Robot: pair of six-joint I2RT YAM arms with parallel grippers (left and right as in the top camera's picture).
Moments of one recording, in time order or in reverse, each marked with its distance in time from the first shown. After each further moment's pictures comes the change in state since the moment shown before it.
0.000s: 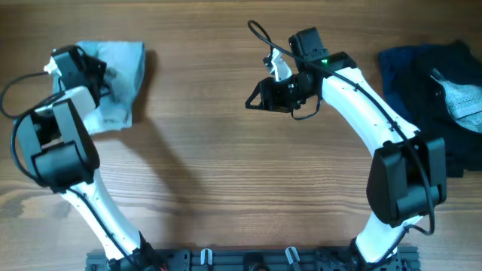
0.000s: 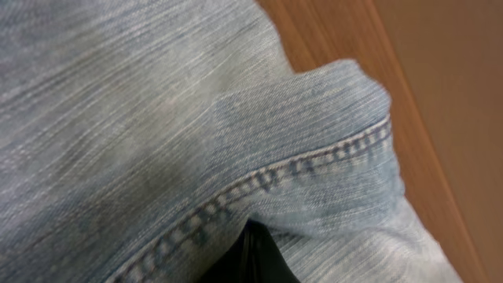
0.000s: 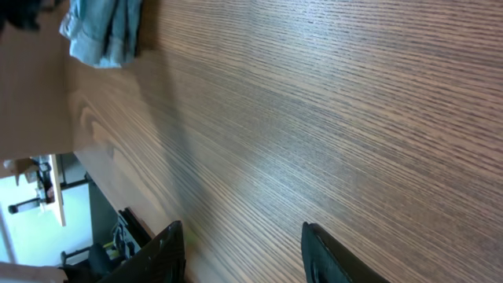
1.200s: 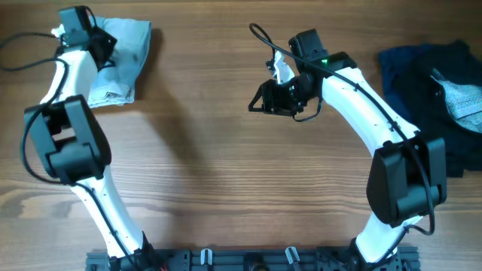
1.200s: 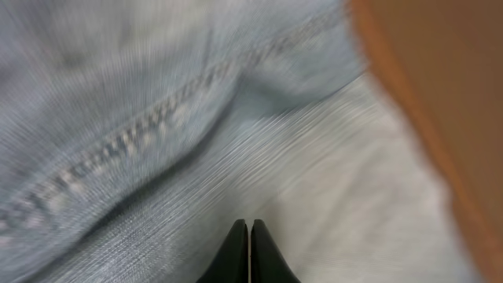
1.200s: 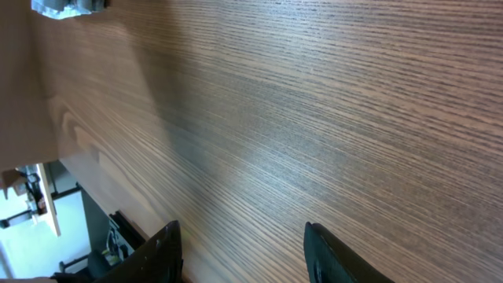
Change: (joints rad) left arm -0.104 0.013 0.358 -0.545 -0.045 0.106; right arm 0.000 0.000 0.000 -0.046 0.052 0.030
